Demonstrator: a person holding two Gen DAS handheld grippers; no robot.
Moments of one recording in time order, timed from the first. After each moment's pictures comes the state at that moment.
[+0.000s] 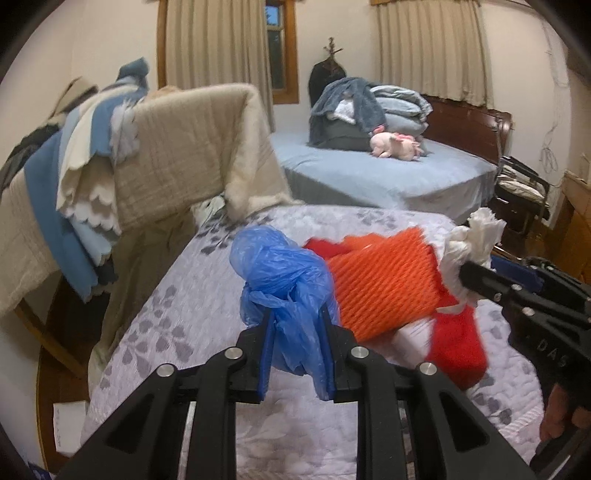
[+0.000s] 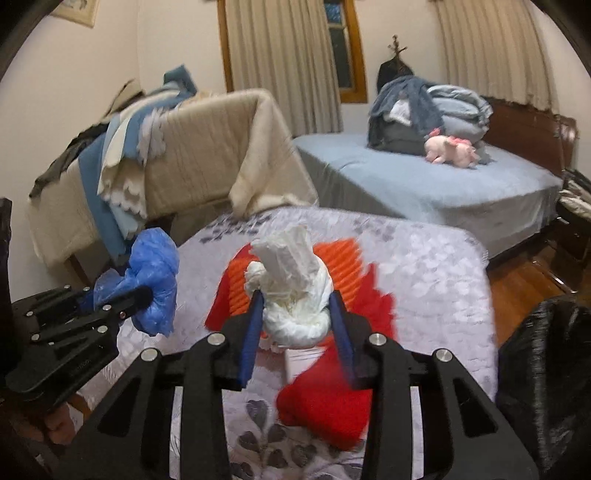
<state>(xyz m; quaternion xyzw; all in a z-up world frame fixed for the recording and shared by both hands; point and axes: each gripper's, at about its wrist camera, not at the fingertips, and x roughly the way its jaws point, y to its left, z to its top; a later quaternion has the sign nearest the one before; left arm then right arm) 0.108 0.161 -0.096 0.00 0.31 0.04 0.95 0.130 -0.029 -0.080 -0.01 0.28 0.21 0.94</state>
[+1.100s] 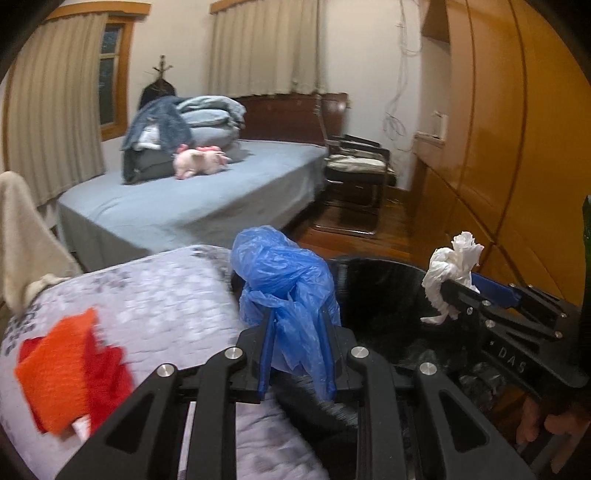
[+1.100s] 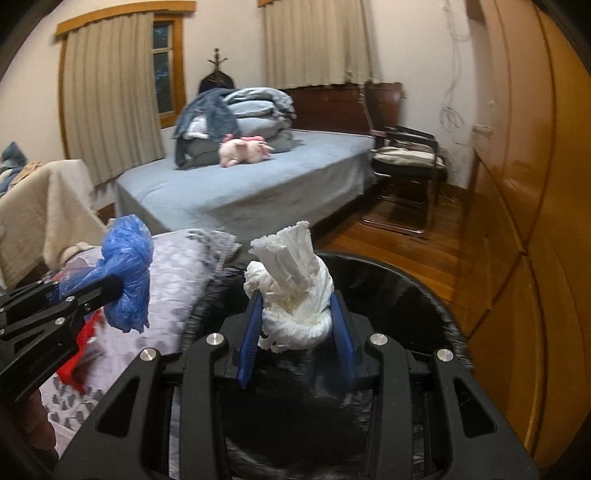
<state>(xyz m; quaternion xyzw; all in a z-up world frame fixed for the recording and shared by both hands) 0.138 -0.137 -0.072 0.05 0.29 -0.27 0.92 0.070 -0.327 -0.095 0.06 0.28 -0.11 0.95</state>
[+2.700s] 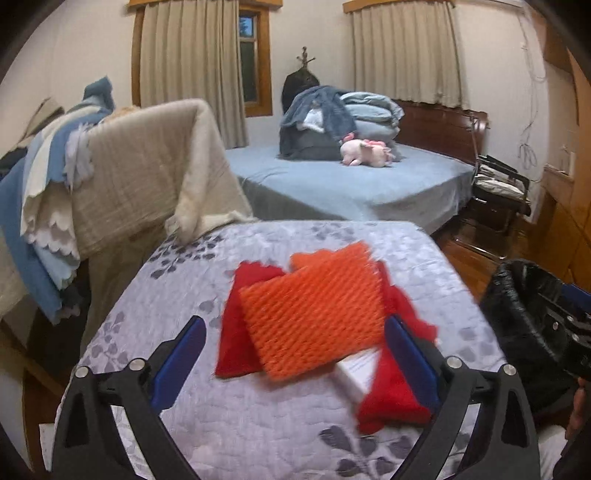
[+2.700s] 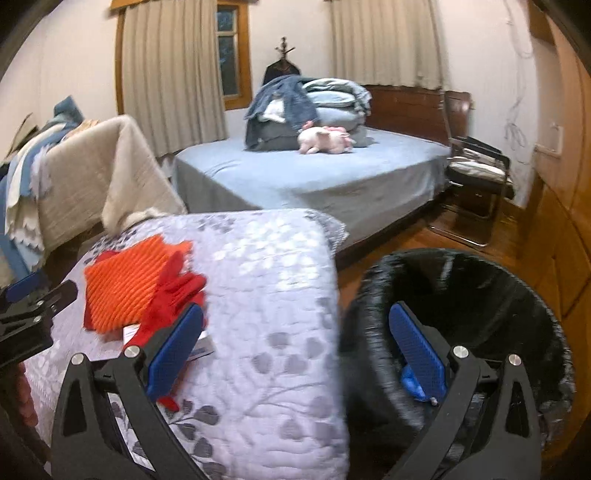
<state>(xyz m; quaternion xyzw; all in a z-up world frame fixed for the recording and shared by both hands) 0.138 0.118 -0.101 0.01 0.30 0.00 0.95 0.121 -0.142 -0.110 0.02 0.29 0.02 0.96</state>
